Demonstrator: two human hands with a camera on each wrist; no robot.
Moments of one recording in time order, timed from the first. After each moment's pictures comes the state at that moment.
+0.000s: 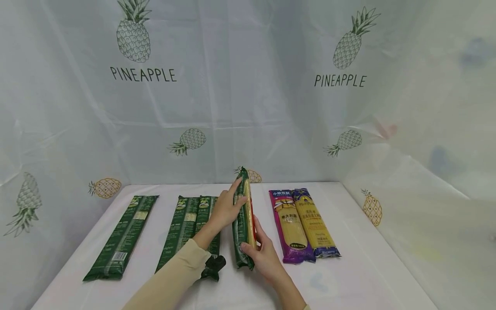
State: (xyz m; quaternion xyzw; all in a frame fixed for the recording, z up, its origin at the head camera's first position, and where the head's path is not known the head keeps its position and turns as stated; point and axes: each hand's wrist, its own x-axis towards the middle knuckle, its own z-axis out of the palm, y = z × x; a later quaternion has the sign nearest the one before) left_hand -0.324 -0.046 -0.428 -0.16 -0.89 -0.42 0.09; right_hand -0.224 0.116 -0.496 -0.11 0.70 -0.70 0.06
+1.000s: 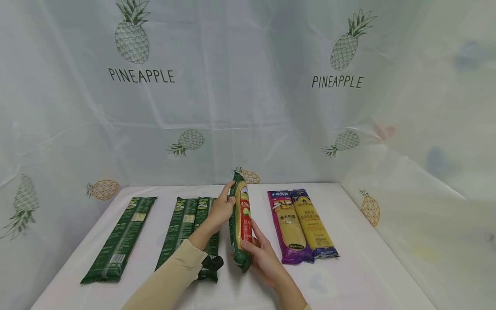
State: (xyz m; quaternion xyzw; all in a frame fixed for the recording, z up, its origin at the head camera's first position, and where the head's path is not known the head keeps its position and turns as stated) left_hand -0.326 -0.053 -0.436 -0.10 -0.82 -0.57 0.00; right_hand -0.221 0.116 -0.490 -0.06 0.59 -0.79 0.15
